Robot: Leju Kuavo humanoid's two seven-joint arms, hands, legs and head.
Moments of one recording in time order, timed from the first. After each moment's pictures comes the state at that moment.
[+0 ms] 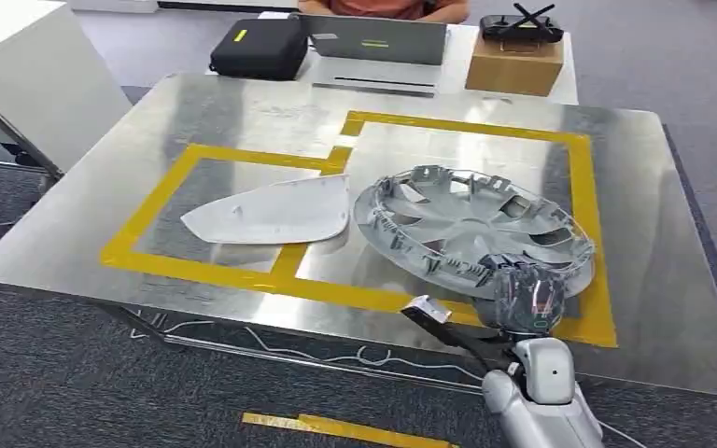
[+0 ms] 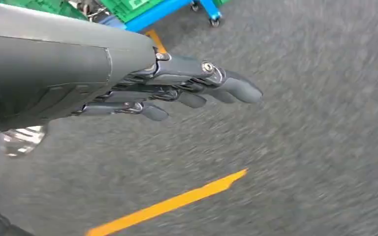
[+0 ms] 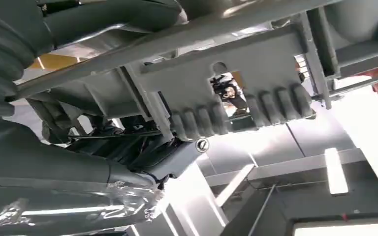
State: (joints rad) left arm 0.18 -0.32 1.00 -1.05 -0.37 0.27 0.31; right arm -0.07 0.16 0.00 -1.34 1.39 -0.68 -0.15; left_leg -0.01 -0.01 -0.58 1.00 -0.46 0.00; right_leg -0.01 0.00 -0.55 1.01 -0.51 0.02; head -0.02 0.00
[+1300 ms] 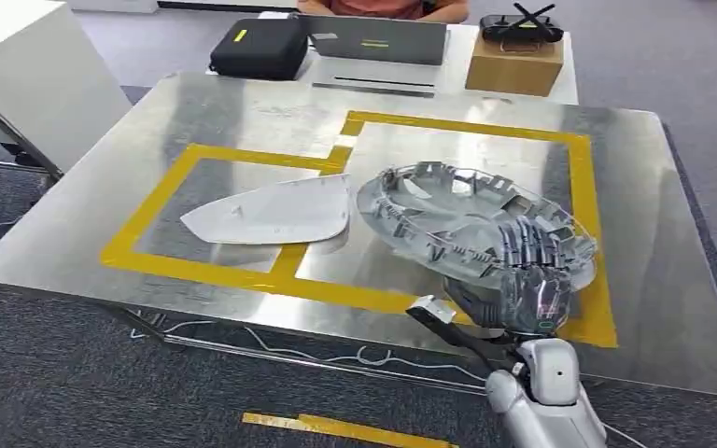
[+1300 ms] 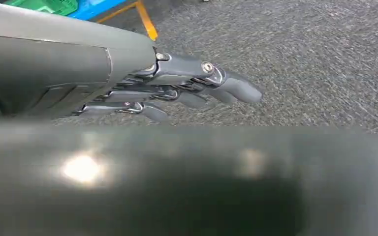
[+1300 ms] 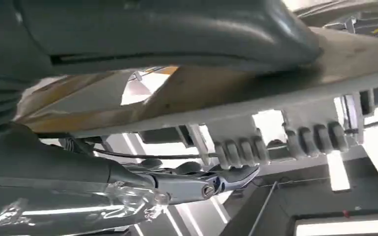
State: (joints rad) left arm 0.24 -0.32 0.80 -1.08 -0.13 0.35 0.28; right arm -0.06 0.16 -0.01 -1.36 1.38 -0.68 -0.17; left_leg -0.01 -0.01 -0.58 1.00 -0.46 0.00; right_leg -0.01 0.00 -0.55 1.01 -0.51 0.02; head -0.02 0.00
